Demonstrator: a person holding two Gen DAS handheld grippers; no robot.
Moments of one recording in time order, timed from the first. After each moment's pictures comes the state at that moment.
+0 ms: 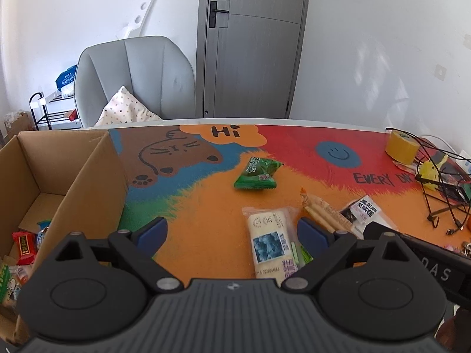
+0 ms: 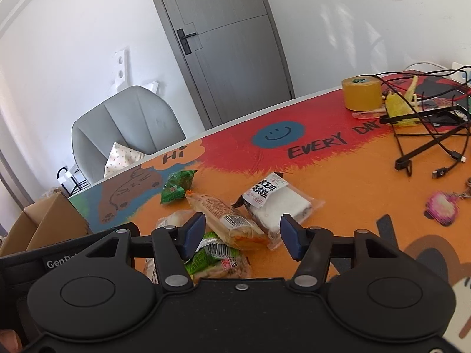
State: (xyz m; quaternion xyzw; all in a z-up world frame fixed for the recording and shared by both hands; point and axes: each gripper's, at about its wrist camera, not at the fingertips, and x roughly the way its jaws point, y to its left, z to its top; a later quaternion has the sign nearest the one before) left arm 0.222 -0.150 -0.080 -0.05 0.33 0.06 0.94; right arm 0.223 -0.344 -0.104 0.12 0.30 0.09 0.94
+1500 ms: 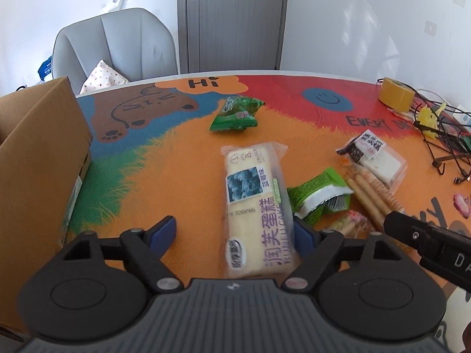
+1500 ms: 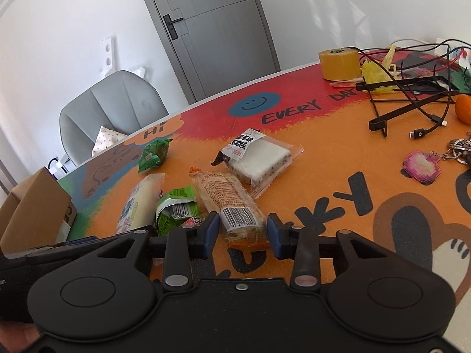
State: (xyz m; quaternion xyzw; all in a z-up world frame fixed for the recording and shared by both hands) left arm 0.220 -0.173 -0.128 -0.02 0.38 0.03 0.92; right arm 0.200 -0.363 -0.128 0.12 0.33 0.07 0.93
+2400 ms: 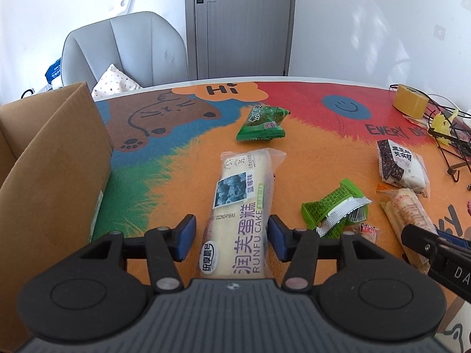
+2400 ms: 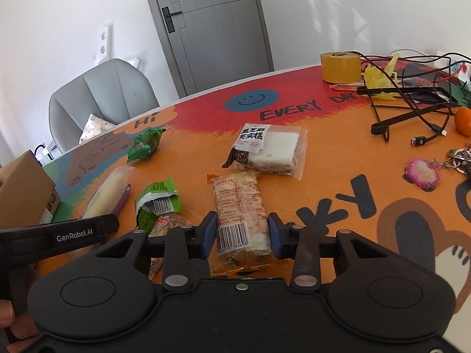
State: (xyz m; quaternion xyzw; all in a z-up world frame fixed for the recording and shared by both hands) left arm 0.227 -0.150 -0.127 -0.02 0.37 0.04 0.93; right arm 0.205 -0.348 -0.134 0.08 0.33 0.05 0.94
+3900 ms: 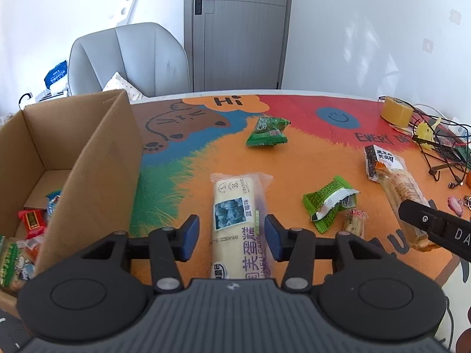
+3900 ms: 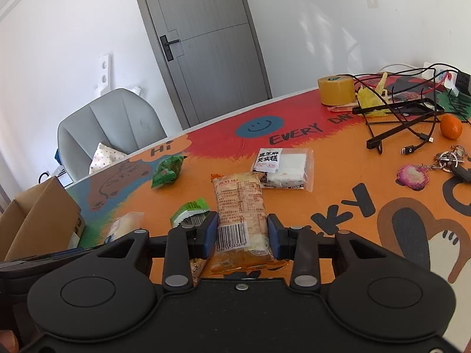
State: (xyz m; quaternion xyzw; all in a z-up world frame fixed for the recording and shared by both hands) left arm 0.191 -0.128 -0.110 -0.03 0.35 0.03 0.93; right arm 0.176 -0.335 -0.113 0.11 0.28 0.04 0.95
